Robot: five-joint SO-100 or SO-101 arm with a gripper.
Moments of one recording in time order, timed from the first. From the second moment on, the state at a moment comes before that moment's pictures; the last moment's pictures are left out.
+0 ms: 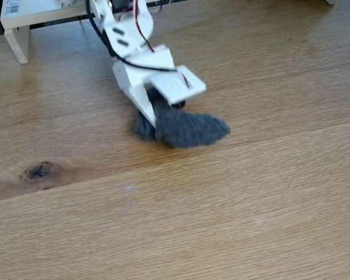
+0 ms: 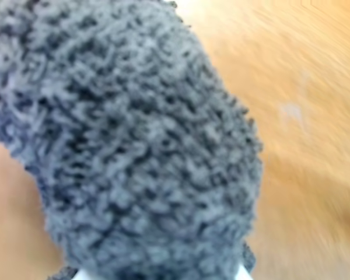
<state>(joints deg) -13.7 57.7 101.8 15.1 0.4</state>
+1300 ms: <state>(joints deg) 9.1 29.3 49.6 60.5 7.2</state>
